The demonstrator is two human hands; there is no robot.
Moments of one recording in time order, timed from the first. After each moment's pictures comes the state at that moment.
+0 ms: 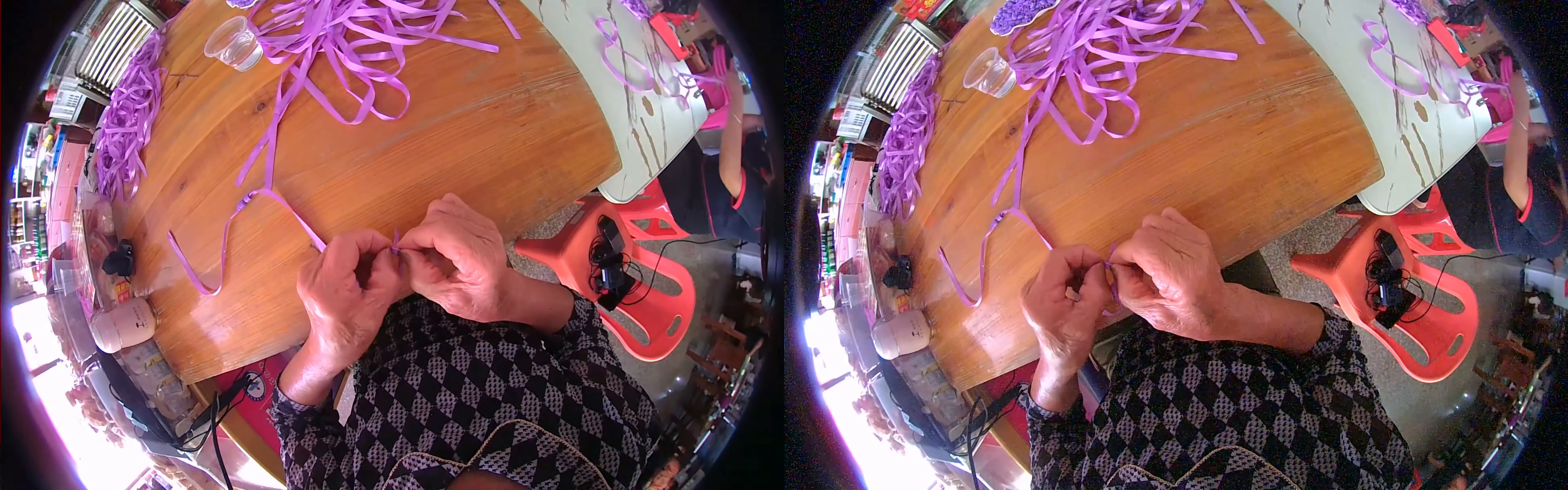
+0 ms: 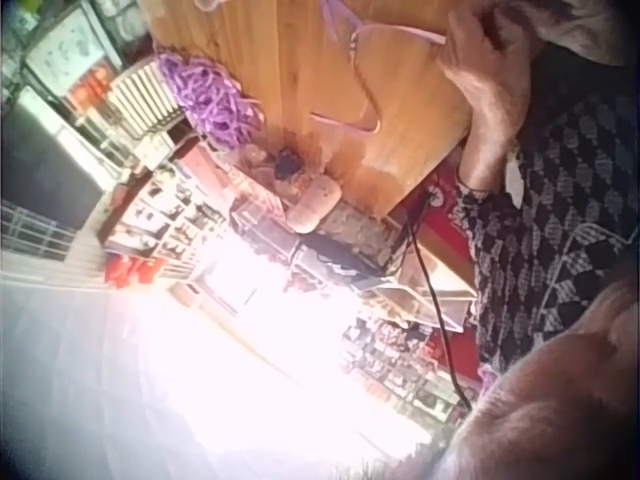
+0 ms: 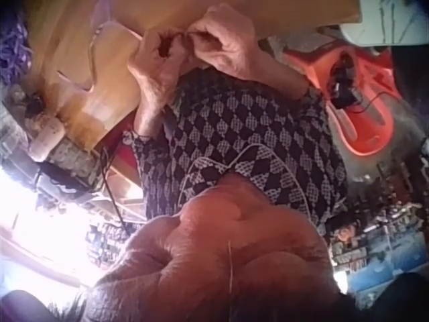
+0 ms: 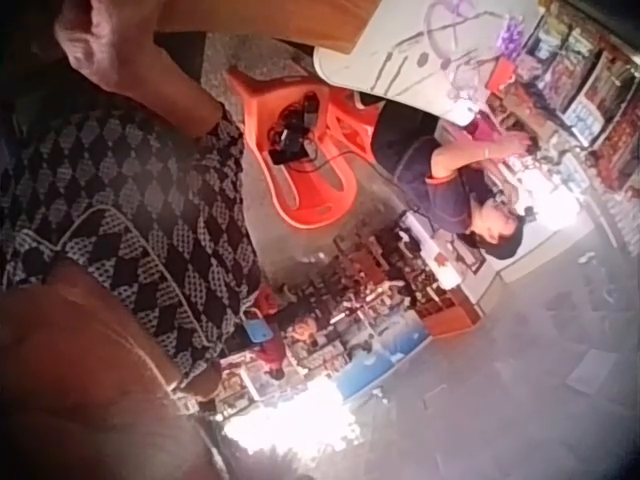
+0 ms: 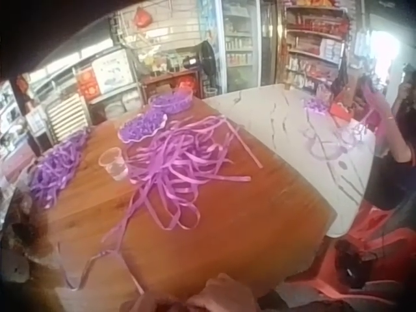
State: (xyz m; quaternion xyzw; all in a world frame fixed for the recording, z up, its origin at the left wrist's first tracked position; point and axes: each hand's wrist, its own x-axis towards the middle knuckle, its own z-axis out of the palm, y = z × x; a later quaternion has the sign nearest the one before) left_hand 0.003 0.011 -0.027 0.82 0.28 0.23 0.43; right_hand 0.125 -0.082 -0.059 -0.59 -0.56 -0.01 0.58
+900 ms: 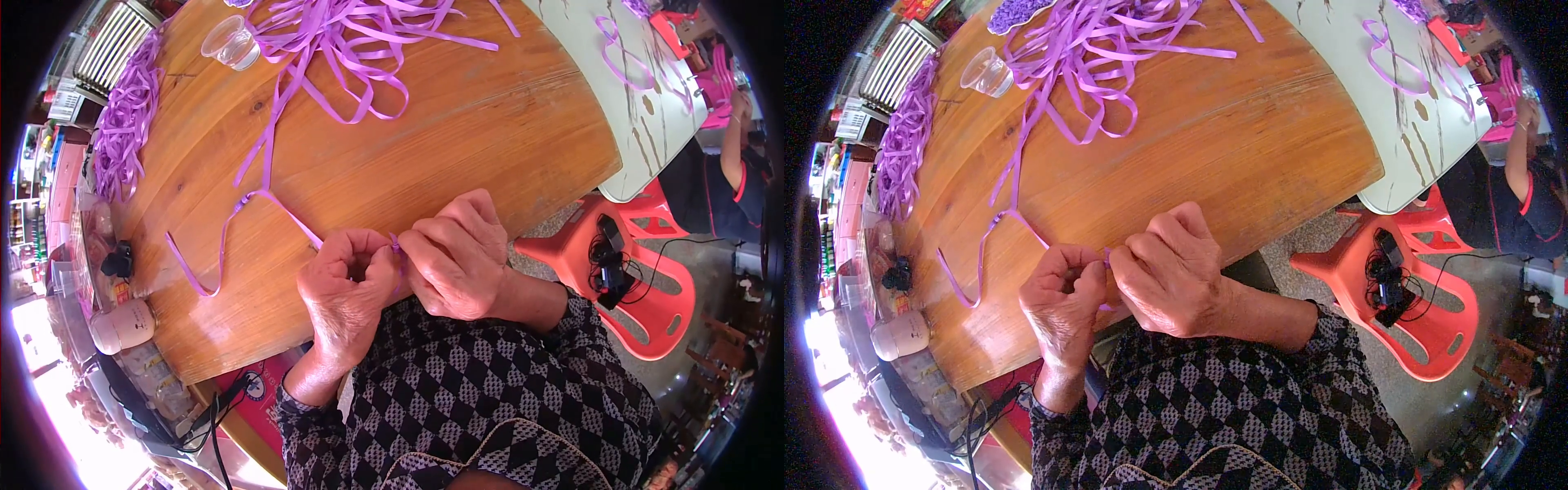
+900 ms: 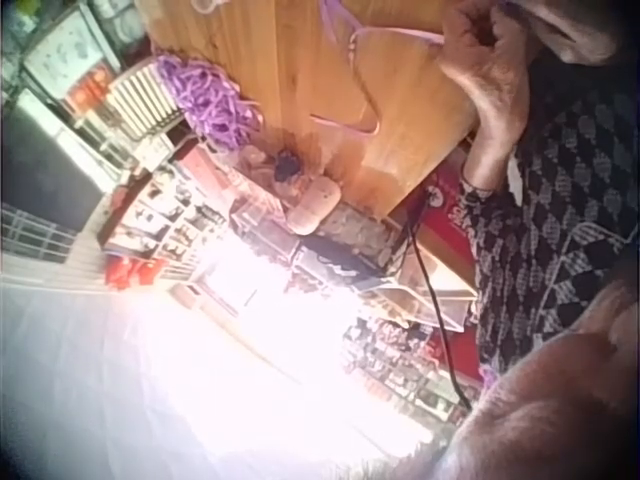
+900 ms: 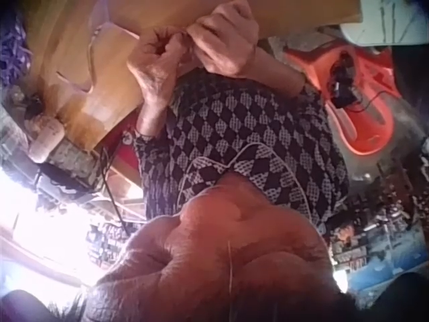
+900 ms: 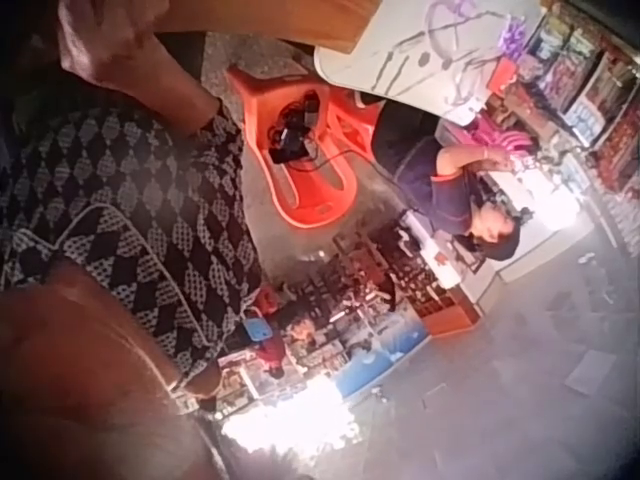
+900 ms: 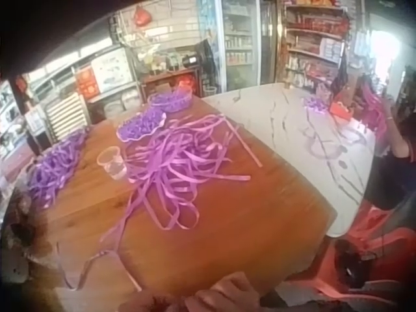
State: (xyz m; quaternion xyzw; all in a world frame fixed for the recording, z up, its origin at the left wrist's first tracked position) left_hand 0.009 0.003 -0.015 0.64 0.39 0.20 0.63; right_hand 0.125 -0.084 -0.062 -0.61 -0.61 -0.19 0.46
